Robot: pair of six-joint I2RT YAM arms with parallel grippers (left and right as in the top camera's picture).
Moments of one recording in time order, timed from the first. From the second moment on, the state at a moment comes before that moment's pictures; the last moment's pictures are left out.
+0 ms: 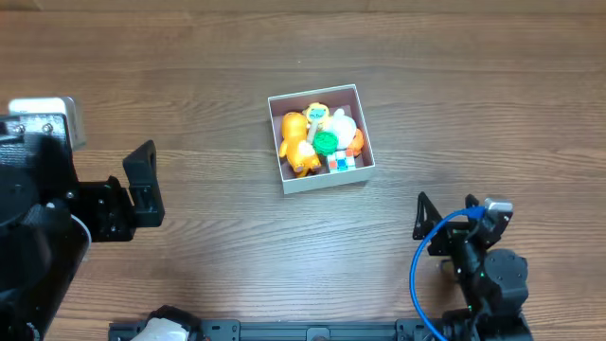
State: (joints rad) left arm -0.36 1.22 2.33 -1.69 -0.30 -0.26; right arm 0.13 0.12 0.23 -0.41 -0.02 0.31
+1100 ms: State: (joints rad) left arm -0.36 1.22 2.33 -1.69 -0.30 -0.26; right arm 0.13 0.01 0.14 -0.41 -0.02 0.31
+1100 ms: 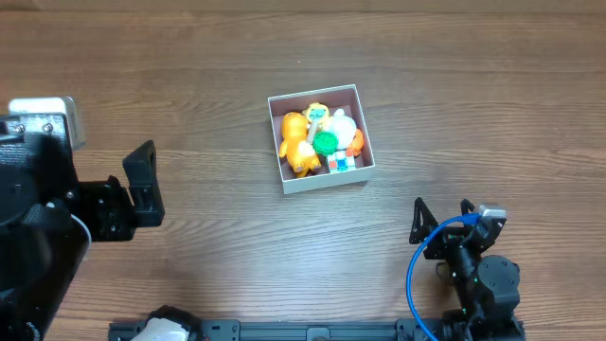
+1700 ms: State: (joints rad) left arm -0.11 0.68 1.00 -0.69 -0.17 -0.26; right arm 0.13 0.01 0.14 -0.40 -0.02 0.31
